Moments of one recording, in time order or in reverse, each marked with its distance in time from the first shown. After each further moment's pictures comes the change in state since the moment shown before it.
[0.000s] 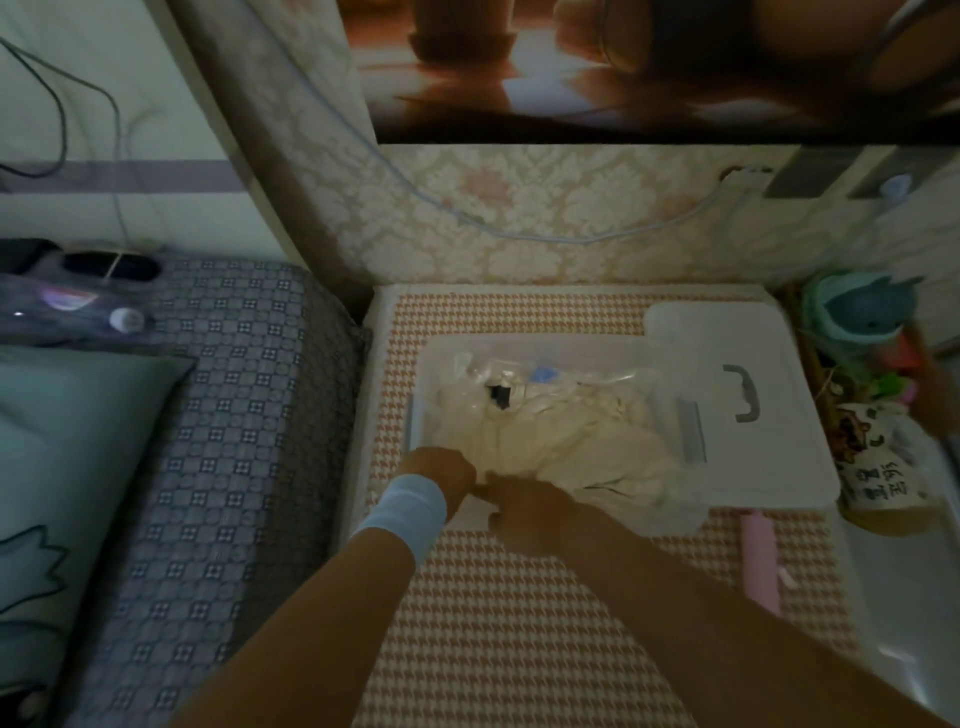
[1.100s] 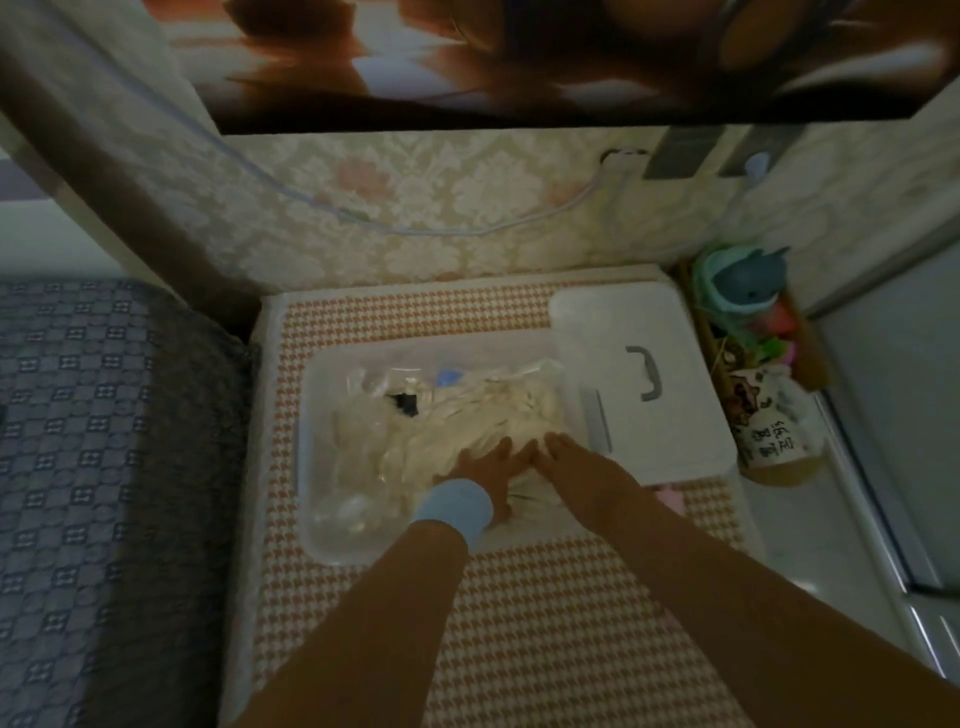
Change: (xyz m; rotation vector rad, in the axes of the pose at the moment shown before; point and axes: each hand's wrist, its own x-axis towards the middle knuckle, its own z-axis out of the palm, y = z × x) left_hand 0.109 0.125 -0.028 -0.499 -0.040 0.145; right_hand -0.060 0.153 -0.022 -0.290 0.242 0.197
